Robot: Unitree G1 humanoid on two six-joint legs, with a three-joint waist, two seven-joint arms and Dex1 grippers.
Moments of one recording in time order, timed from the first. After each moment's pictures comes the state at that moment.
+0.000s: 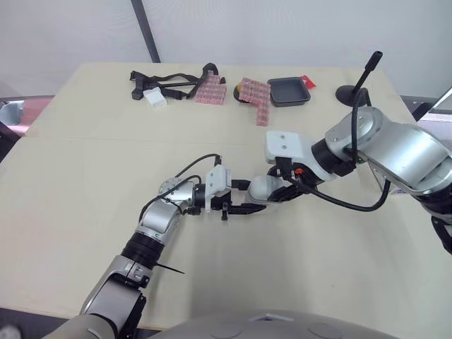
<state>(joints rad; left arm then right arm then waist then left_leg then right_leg) -0.39 0.23 -0.31 0.22 -0.28 -0.10 -1.21 -1.02 -0.85 0.60 -0.49 0.47 1.23 1.16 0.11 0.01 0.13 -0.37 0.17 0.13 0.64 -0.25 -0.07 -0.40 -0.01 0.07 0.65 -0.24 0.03</state>
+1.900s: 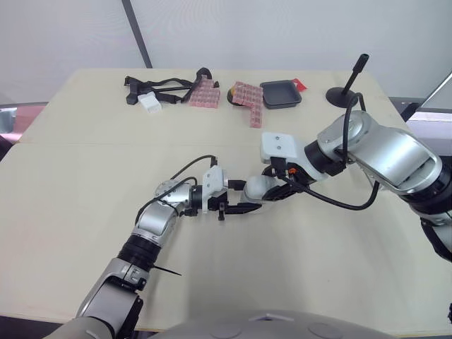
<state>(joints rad) -0.37 0.24 -0.30 0.22 -0.27 -0.09 -1.18 -0.98 -0.80 0.62 -0.41 0.41 1.16 1.17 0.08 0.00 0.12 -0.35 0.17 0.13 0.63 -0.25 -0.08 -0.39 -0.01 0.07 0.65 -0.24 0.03</state>
